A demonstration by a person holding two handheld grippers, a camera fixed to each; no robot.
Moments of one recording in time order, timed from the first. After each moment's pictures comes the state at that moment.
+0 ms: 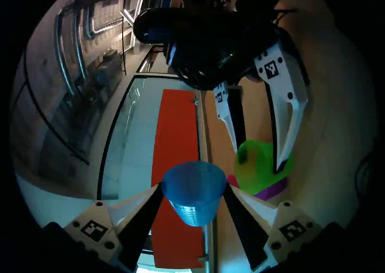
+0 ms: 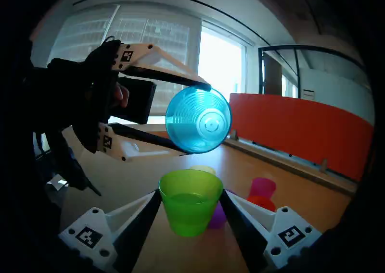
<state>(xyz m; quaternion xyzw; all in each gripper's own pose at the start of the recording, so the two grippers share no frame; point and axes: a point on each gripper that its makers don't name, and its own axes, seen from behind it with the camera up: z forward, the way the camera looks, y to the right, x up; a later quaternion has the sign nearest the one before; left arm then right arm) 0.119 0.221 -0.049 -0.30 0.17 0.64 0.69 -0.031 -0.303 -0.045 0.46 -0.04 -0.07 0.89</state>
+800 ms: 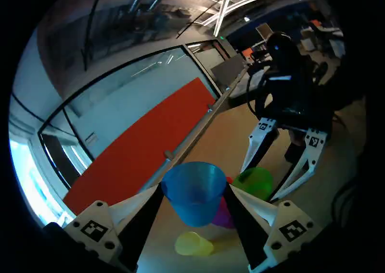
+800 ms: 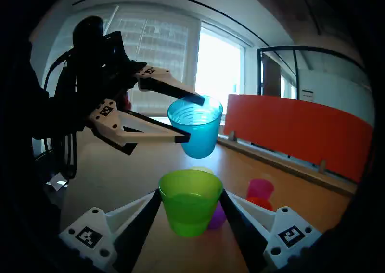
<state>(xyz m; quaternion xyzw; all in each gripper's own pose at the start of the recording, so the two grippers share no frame) 0.114 0.192 -0.022 -0.37 0.01 0.31 0.87 -0.029 -0.300 -0.043 0.45 -0.03 -0.07 0.89</state>
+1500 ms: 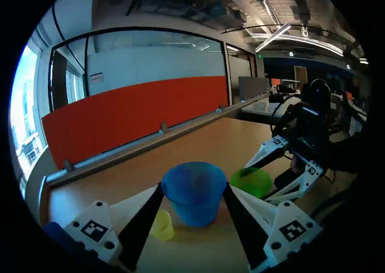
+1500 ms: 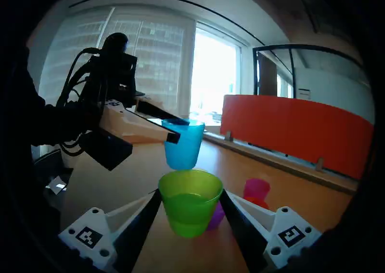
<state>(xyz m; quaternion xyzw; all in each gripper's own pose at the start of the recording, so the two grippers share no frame) 0.078 0.158 -0.007 -0.37 -0.12 0.10 0.92 -0.024 -0.292 -0.036 0.44 -0.04 -0.06 0.89</state>
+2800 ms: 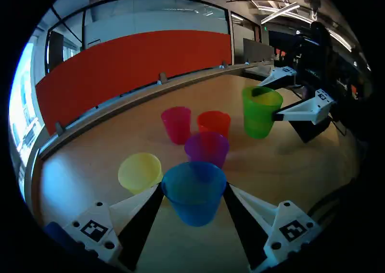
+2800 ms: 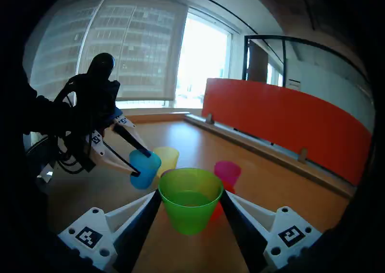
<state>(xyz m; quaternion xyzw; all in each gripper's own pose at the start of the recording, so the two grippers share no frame) -0.053 0.145 -0.009 -0.35 -0.24 0.14 0.89 -0.042 -0.223 -0.003 0.39 -0.09 -0.11 0.91</state>
